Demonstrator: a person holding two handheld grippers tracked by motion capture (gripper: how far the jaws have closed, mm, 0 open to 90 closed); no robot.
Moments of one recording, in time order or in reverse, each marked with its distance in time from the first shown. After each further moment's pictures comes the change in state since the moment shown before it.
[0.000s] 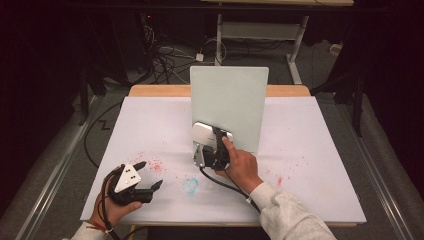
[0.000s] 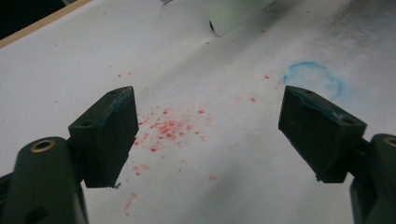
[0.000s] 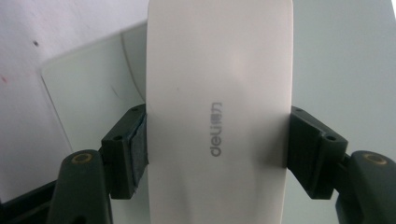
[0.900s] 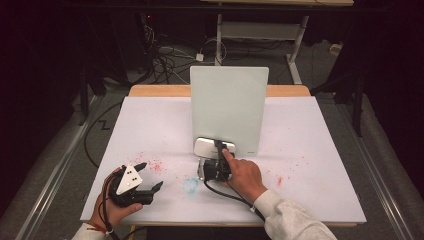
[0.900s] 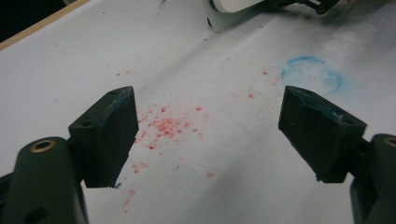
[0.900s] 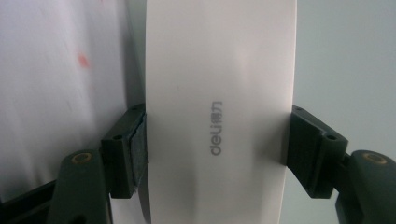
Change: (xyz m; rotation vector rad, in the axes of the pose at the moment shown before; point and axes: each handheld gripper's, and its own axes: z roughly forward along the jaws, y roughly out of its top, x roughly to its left) left arm -0.004 0.000 -0.002 0.006 0.011 0.021; right arm 0.028 -0.030 -0.006 0.068 0.057 -0.142
